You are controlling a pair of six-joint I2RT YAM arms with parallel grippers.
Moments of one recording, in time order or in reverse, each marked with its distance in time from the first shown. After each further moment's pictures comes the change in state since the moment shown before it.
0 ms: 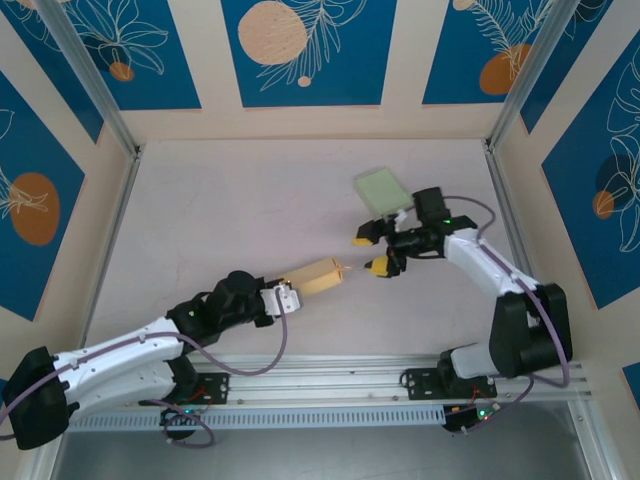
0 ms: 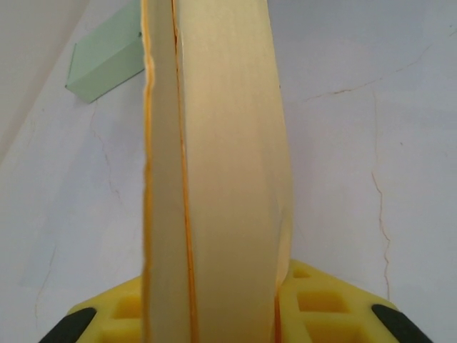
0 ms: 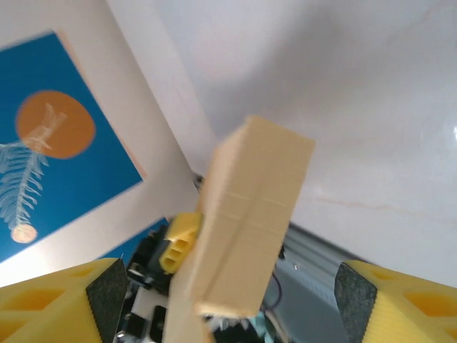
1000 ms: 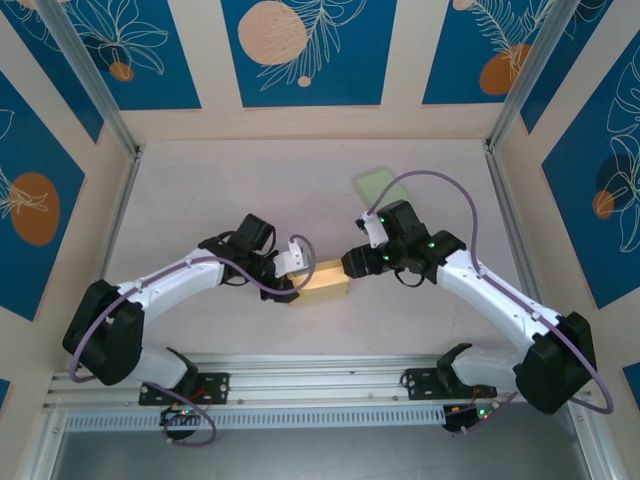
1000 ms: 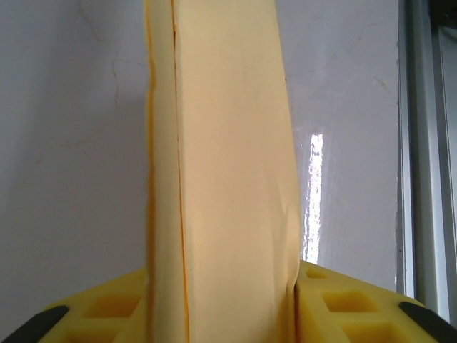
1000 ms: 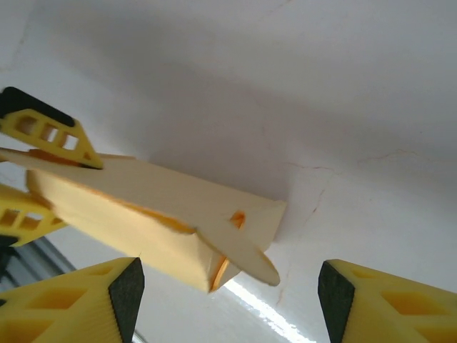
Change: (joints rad) left arm 0.324 0.536 0.443 -0.422 0.599 0.035; right arm 0.378 -0.140 0.015 -0.032 0.694 -0.657
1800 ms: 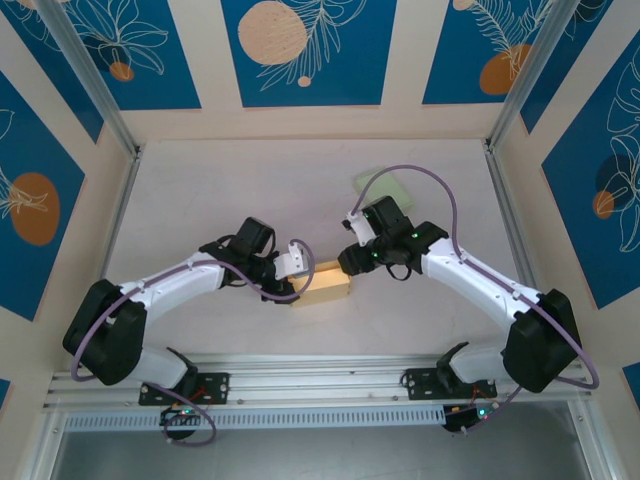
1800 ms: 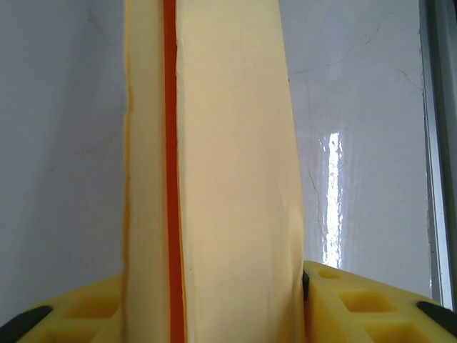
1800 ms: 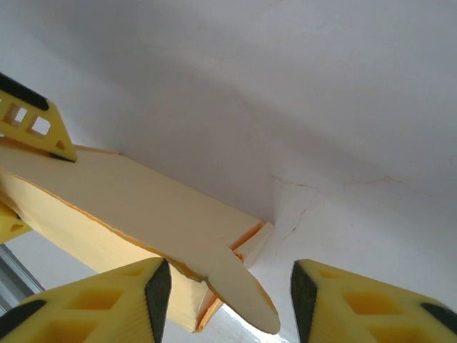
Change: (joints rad) left arm -0.001 0.000 -0.048 0.090 -0.023 0.024; right arm 0.035 0.119 0.072 -0.012 0.061 -0.117
